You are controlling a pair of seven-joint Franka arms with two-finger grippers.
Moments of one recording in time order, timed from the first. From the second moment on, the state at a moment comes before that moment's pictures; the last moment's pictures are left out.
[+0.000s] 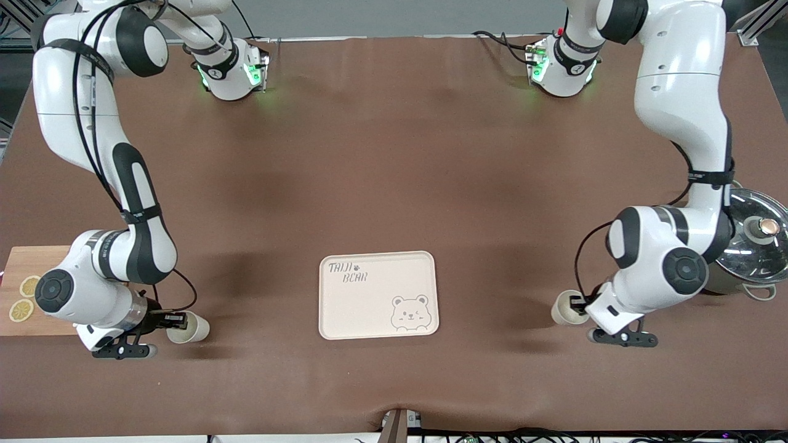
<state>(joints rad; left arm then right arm) -0.24 0.76 0.11 -1.37 -0.11 2.20 -0.02 -0.04 0.89 0.00 -1.27 0.08 2.25 -0.08</state>
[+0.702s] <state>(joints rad) -0.48 0.74 0.10 -1.33 -0.12 2.20 -0.44 -0.04 0.89 0.01 -1.27 0.08 2.24 -0.08</state>
